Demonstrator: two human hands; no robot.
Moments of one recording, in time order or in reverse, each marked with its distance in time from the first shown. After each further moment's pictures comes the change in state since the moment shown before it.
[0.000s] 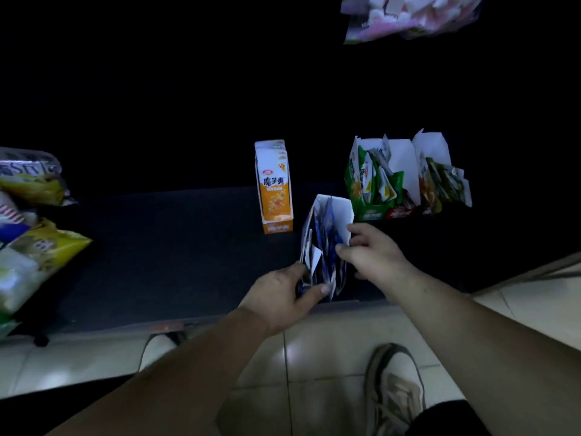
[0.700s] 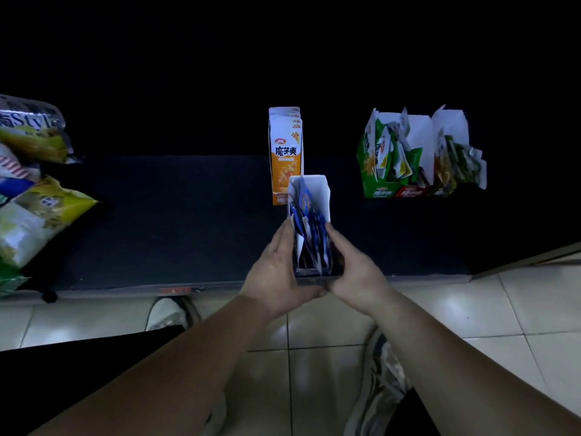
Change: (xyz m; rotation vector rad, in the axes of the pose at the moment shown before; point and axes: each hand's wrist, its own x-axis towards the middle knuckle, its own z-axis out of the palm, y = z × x) left_hand -0.028 -0.005 0.002 -0.253 0.185 0.002; right_hand -0.025 0.056 0.052 -0.208 -0.178 -0.217
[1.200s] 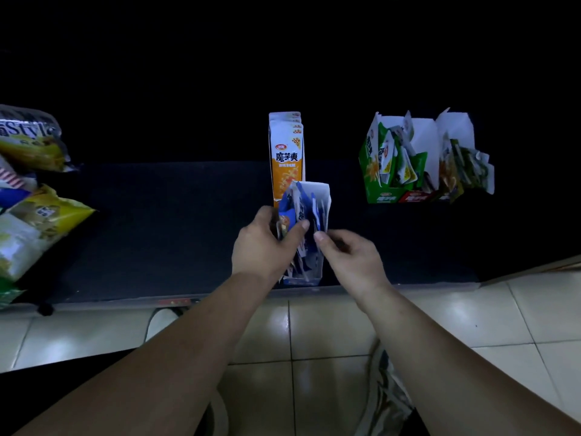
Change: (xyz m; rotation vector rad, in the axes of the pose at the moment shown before) left_hand 0.041 0.014 -0.030 -0.039 0.331 -0.223; right_hand 0.026 -0.023 0.008 0.280 0.291 0.028
